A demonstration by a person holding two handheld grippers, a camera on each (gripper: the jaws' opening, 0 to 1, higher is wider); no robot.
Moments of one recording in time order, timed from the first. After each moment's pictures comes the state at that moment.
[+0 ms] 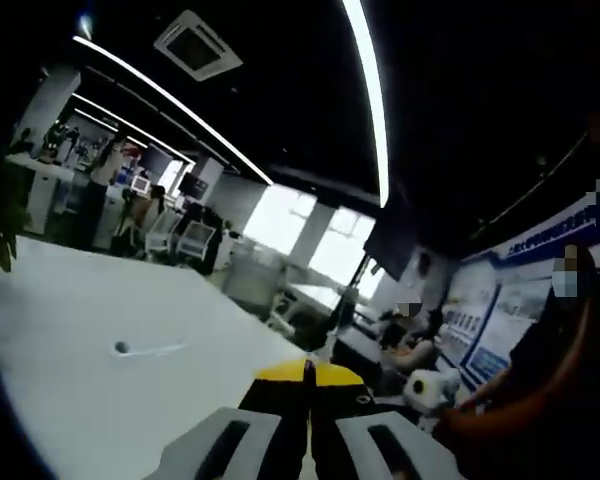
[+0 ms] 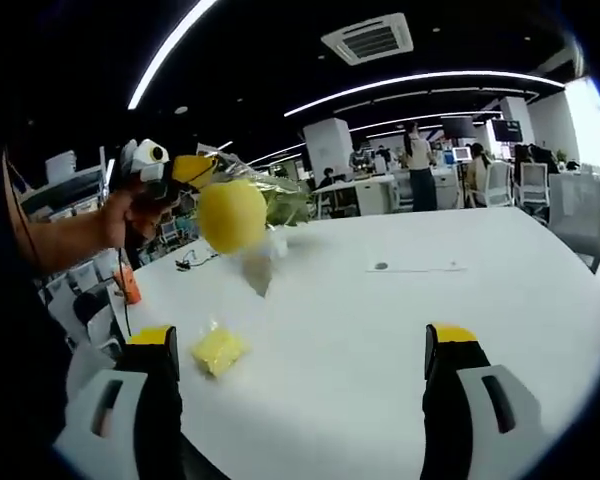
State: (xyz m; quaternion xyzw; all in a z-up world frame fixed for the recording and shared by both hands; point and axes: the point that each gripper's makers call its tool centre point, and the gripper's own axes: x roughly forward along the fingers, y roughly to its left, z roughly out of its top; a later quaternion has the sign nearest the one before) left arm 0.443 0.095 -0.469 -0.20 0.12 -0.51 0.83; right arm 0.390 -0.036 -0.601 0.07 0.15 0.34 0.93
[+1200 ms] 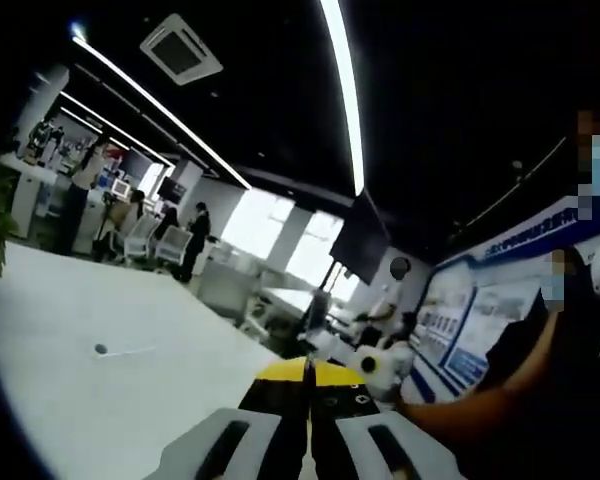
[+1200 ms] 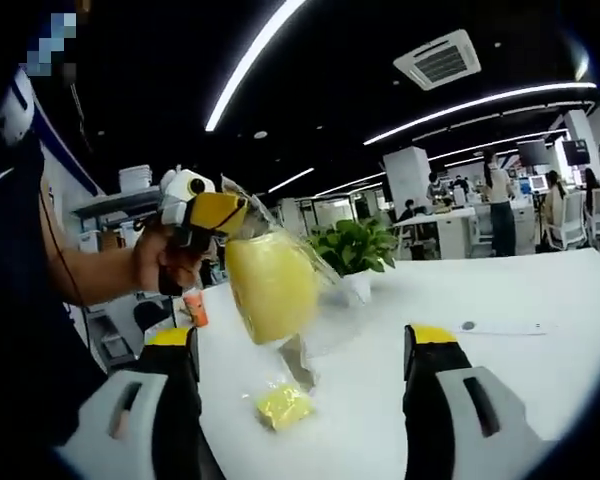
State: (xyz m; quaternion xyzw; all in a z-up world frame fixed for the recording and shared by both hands) left arm 0.386 0.095 -0.439 -0.21 0.11 -0.55 0.80; right arm 0.389 0.054 -0.525 0.10 0.06 0.50 0.86
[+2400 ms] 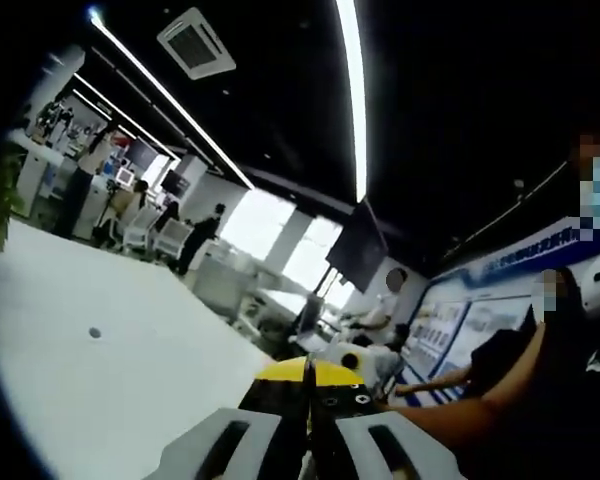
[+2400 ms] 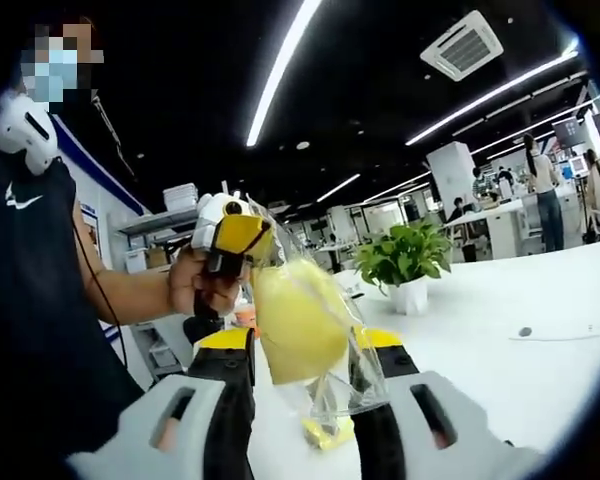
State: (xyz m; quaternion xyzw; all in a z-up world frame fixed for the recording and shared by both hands) left arm 0.376 0.106 -0.439 -0.24 0.12 -0.55 0.79; right arm 0.370 0.090 -0.510 0.13 0.05 0.59 0.79
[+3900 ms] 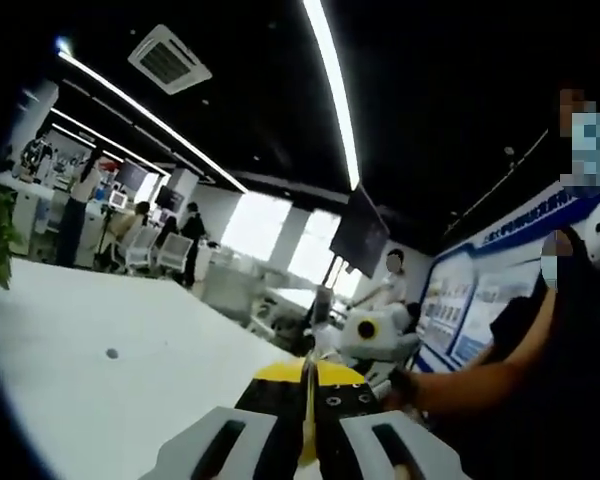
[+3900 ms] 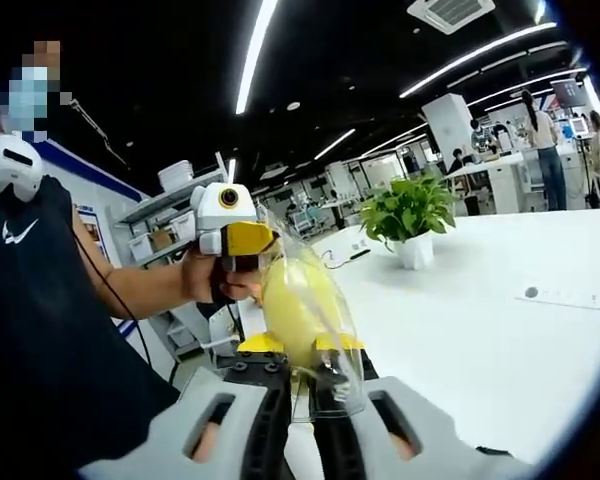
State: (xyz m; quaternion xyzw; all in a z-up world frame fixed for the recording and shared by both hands) left arm 0.378 0.115 -0.460 -0.17 0.10 -0.55 0.81; right arm 0.359 0.092 -0.520 0.11 0.16 0.60 0.77
